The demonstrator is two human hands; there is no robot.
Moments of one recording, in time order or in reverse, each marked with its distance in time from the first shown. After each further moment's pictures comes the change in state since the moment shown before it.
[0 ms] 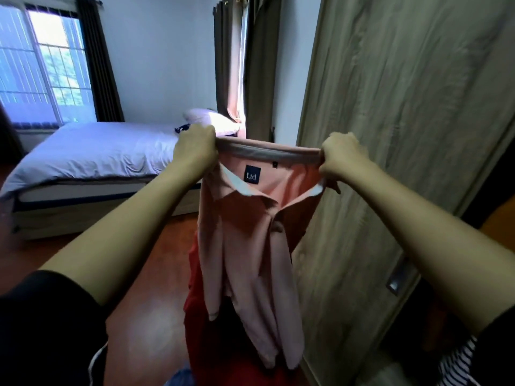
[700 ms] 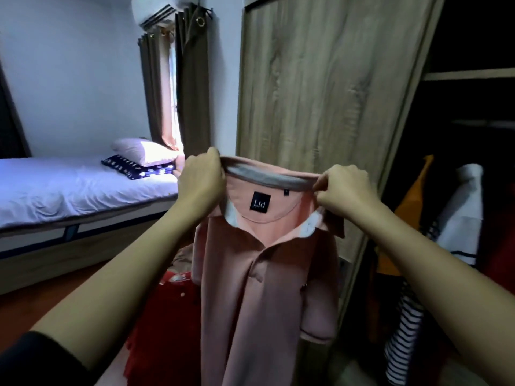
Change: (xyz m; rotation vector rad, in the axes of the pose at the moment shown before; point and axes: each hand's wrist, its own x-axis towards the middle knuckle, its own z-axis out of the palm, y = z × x) left_hand -0.002 0.109 0.007 -0.320 0.141 0.195; right_hand -0.087 0.076 -0.040 0.129 0.167 0.283
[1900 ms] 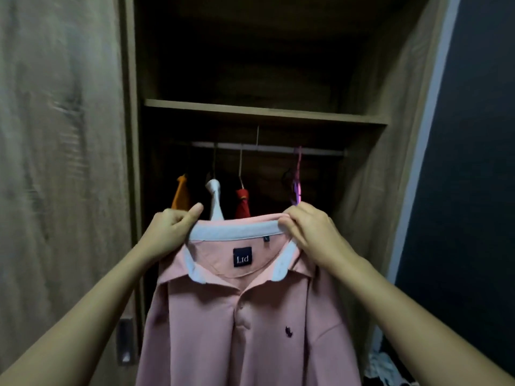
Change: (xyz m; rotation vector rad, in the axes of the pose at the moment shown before) left_hand -0.007 0.346 0.146 -0.964 -0.545 0.462; right_hand -0.139 0.283 -0.123 -0.263 0.255 0.228
